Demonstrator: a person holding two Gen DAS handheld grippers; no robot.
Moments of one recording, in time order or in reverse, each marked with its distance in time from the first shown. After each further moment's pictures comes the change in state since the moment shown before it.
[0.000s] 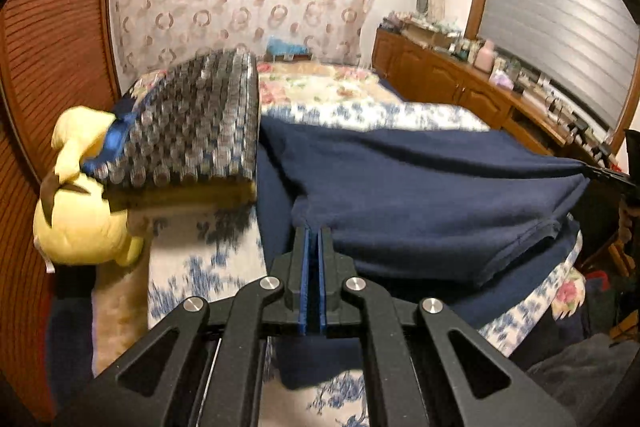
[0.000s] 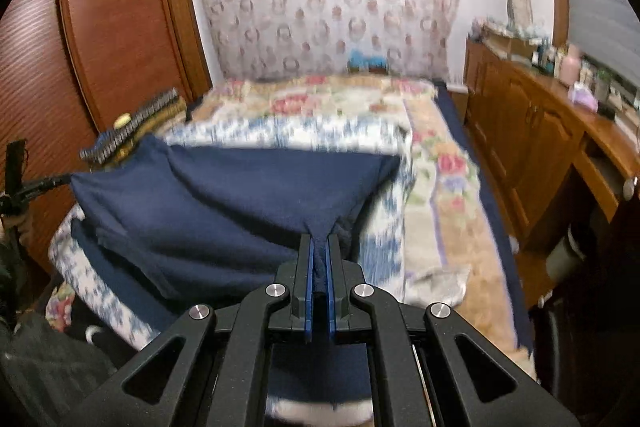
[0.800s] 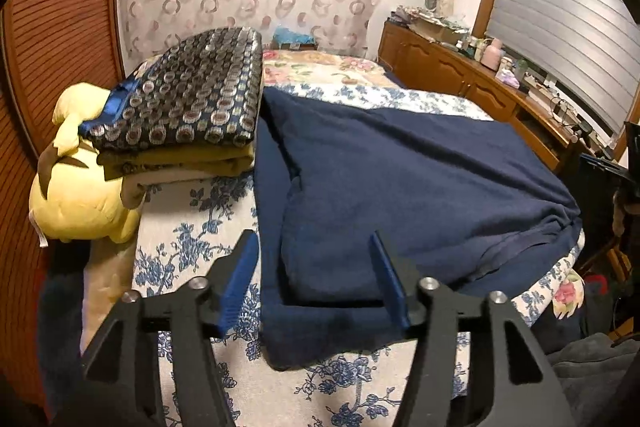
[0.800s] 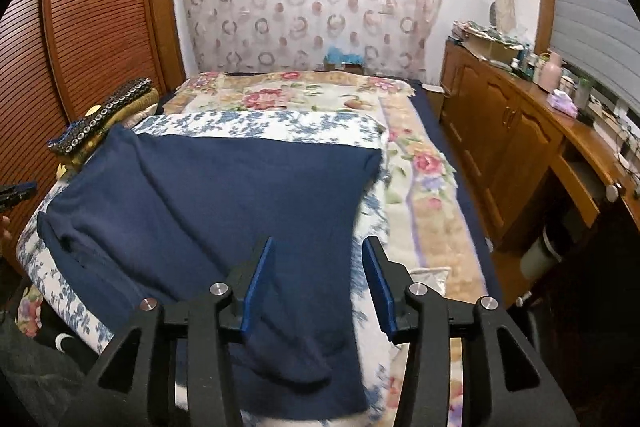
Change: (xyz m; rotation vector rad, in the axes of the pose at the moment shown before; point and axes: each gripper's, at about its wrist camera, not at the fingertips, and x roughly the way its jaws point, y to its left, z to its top) left arm 0.004 -0.003 -0.021 -0.050 0.027 0.009; right arm 0.043 0.020 0.016 -0.030 -0.013 -0.108
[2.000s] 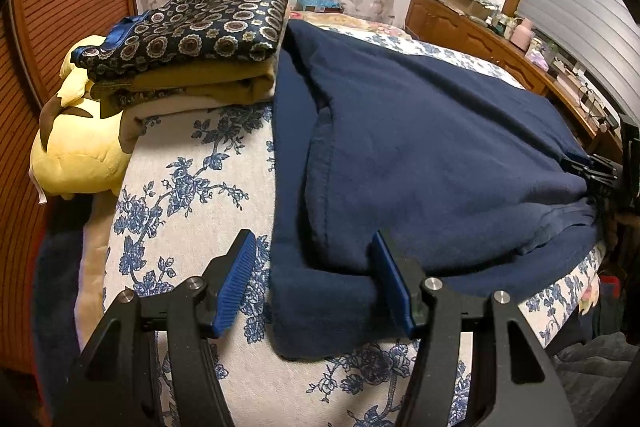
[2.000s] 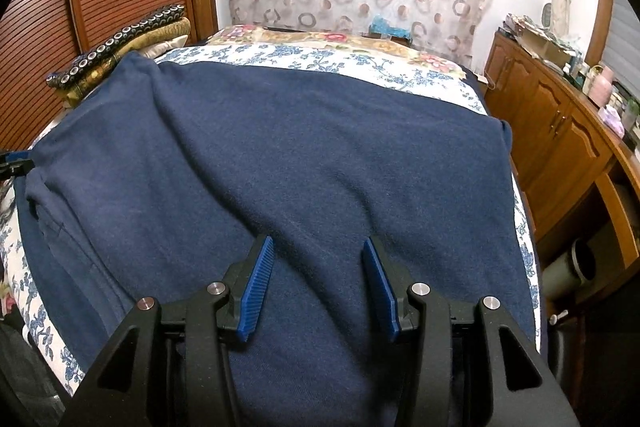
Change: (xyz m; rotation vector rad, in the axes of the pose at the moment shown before) left arm 0.037 0.004 -0.032 -0.048 0.113 0.072; right arm 0.131 0.057 -0.006 -0.123 0.110 0.066
